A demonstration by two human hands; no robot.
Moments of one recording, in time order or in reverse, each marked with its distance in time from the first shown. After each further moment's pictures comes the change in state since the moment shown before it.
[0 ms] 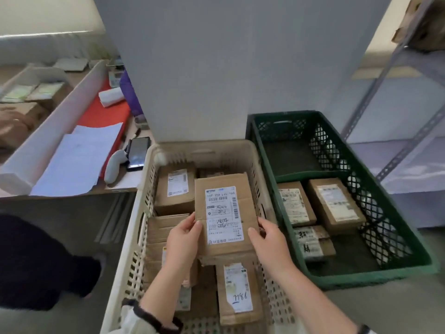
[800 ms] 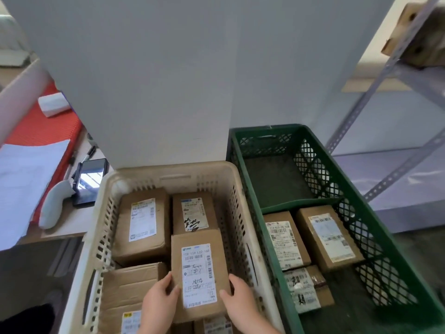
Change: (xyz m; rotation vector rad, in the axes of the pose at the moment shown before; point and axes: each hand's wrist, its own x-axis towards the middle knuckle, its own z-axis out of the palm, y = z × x) left_hand 0.121 -0.072 0.032 0.597 -0.046 -0.088; right_hand 0.110 0.067 0.051 -0.155 -0.241 0.400
